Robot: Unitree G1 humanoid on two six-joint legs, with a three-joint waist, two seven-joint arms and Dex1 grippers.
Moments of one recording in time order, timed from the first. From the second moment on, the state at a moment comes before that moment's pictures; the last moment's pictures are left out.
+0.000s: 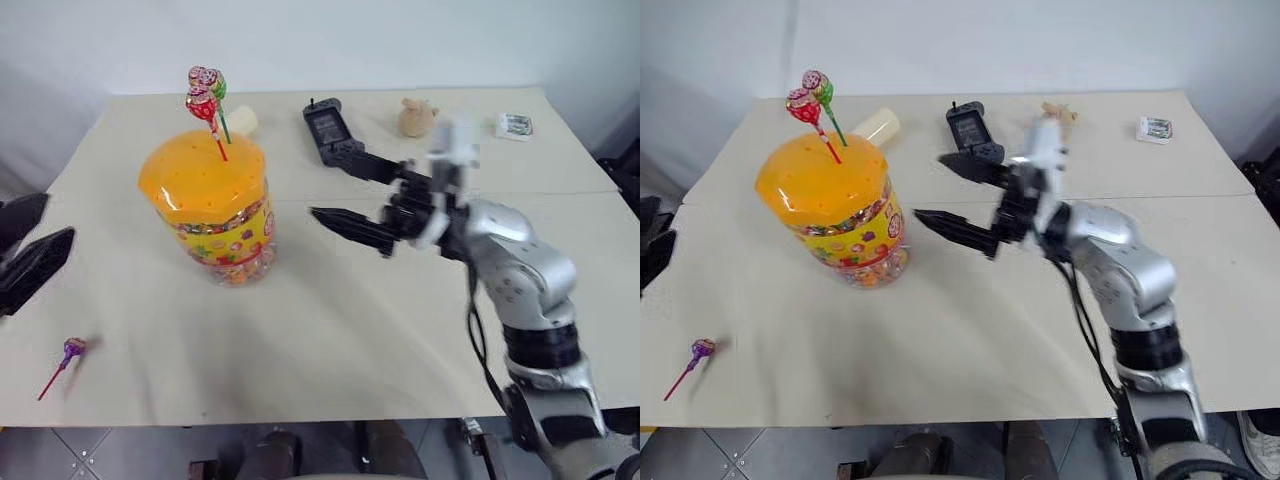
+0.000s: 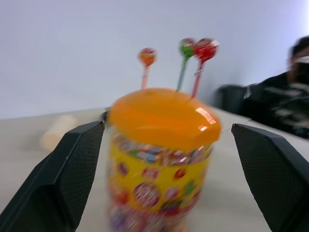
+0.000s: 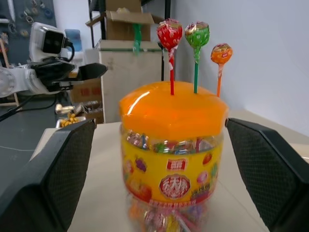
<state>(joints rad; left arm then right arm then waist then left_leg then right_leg) 0.00 0.79 0.87 -0.16 -1.07 0.55 -1.00 -0.77 -0.38 0.09 -0.23 0.70 0.53 0.80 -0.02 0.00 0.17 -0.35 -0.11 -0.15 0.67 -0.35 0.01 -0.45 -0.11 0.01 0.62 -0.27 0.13</state>
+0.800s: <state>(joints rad) 0.01 0.76 0.81 -0.10 -1.02 0.50 -1.00 -1.11 -0.02 0.23 0.09 0.45 0.61 0.63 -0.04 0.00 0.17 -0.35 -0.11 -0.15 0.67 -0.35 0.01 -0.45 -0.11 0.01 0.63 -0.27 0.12</state>
